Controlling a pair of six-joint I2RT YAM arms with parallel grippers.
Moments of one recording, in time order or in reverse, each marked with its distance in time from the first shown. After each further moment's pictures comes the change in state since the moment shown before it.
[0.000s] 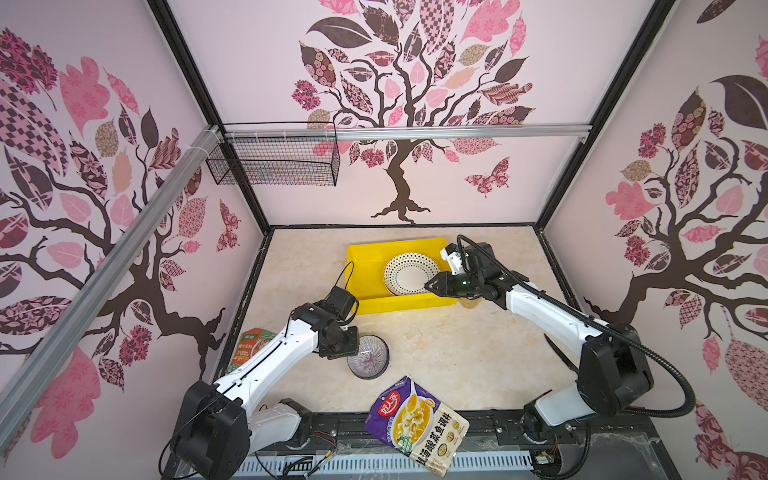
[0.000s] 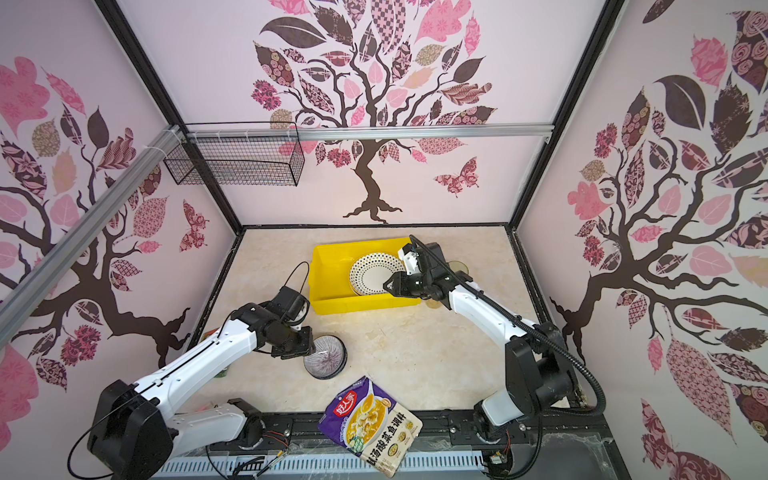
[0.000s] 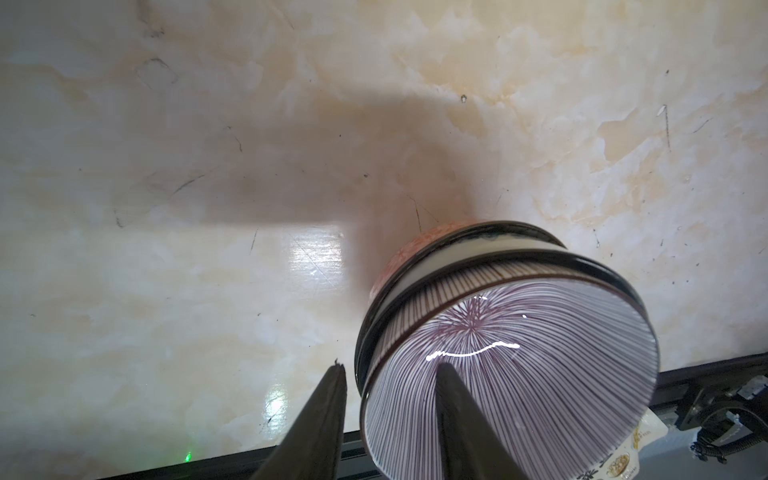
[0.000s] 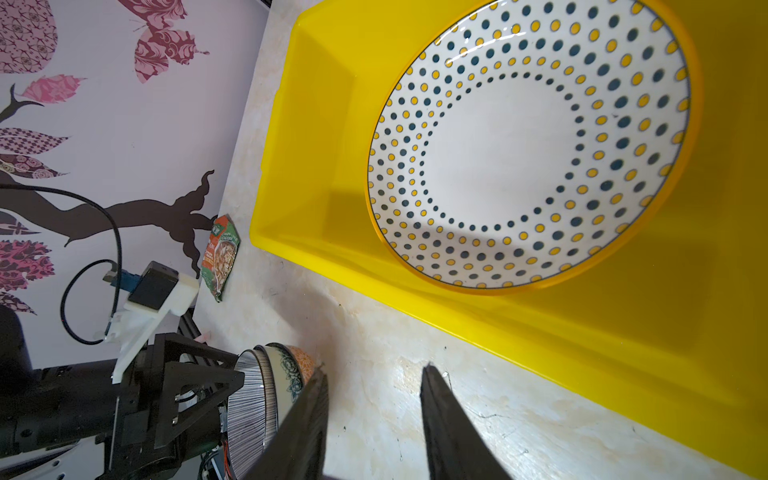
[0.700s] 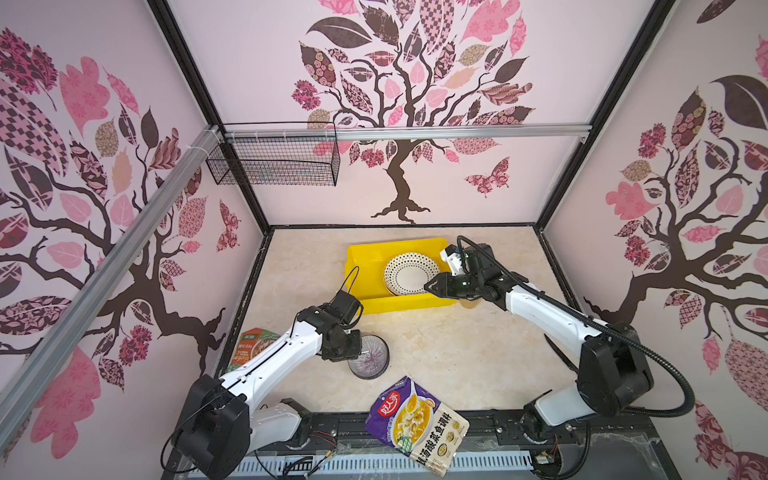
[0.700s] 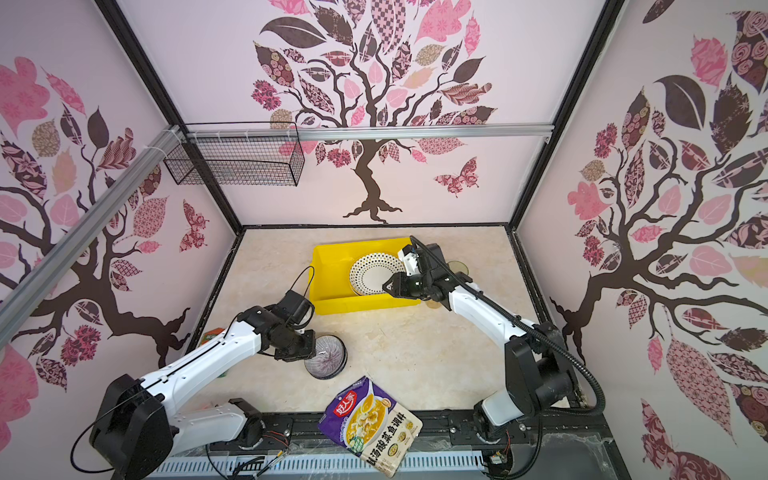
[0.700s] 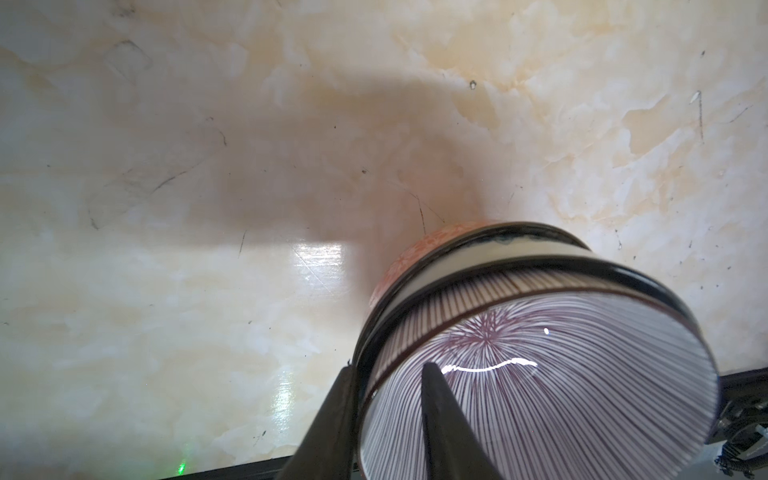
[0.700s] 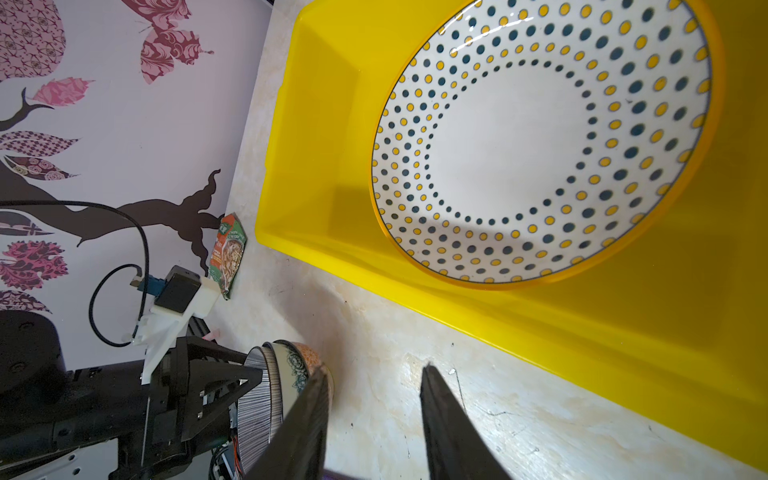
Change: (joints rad) left arm -0.040 0.018 -0.029 0.034 -0.028 -0.026; right arm 0.000 0.000 -0.011 0.012 -0.022 0.022
